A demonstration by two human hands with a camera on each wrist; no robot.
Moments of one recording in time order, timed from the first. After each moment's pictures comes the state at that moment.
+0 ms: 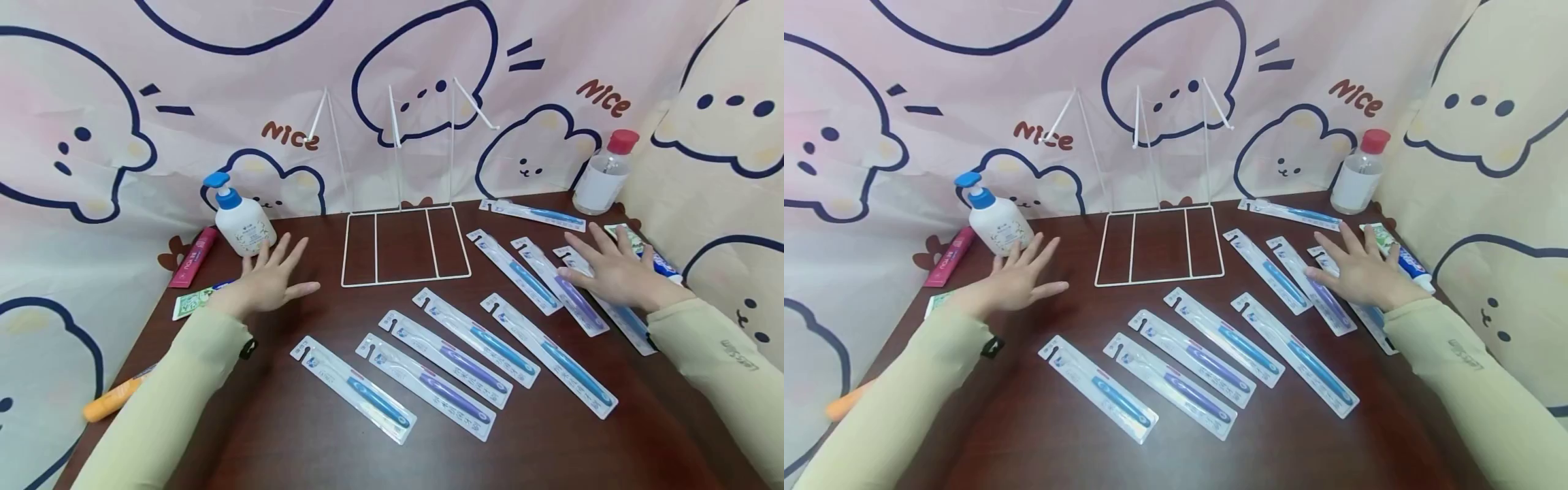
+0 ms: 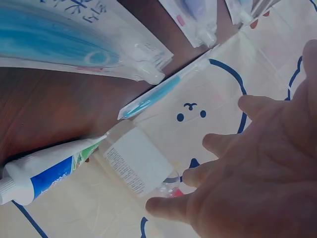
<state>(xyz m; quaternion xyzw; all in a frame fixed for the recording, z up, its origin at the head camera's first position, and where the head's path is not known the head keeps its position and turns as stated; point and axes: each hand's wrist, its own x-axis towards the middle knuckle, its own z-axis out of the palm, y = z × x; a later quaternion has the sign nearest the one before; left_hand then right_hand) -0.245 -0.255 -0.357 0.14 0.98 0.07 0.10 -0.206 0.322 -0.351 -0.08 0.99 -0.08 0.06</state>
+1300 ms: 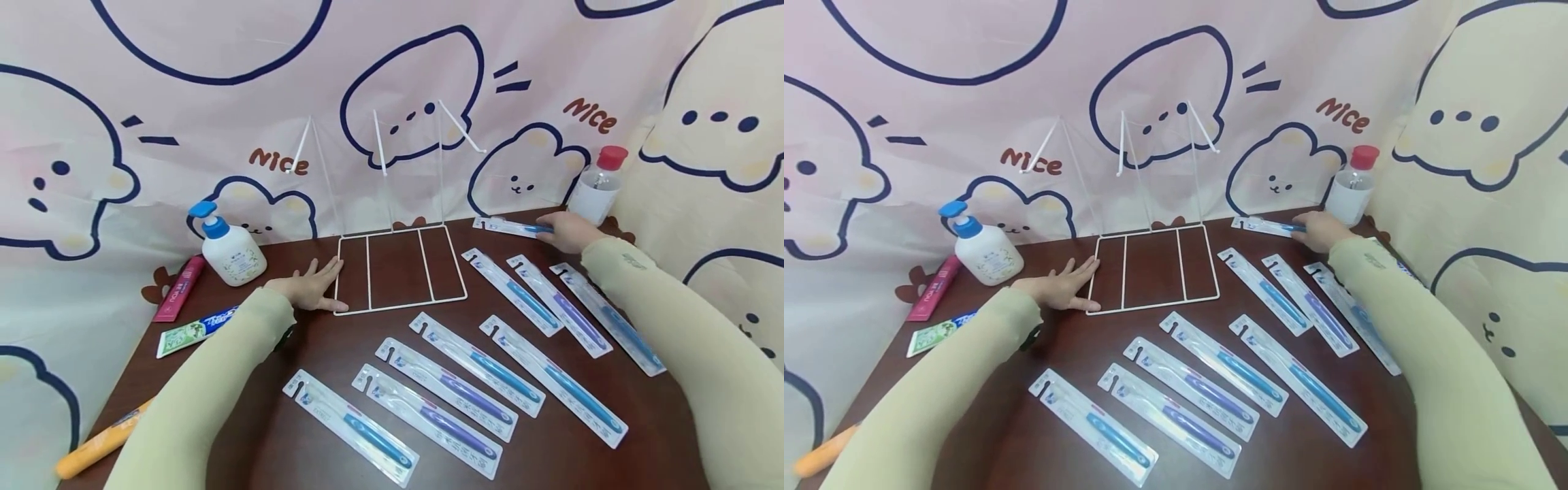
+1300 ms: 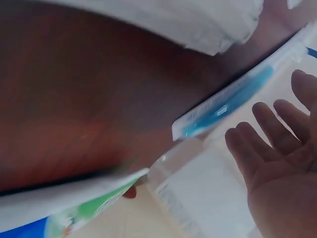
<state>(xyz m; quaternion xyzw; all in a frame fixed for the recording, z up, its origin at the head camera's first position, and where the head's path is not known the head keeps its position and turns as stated) -0.329 -0.201 -0.395 0.24 0.94 0.03 0.23 -0.359 0.336 -0.373 -0.07 0.99 -0.13 0.08</state>
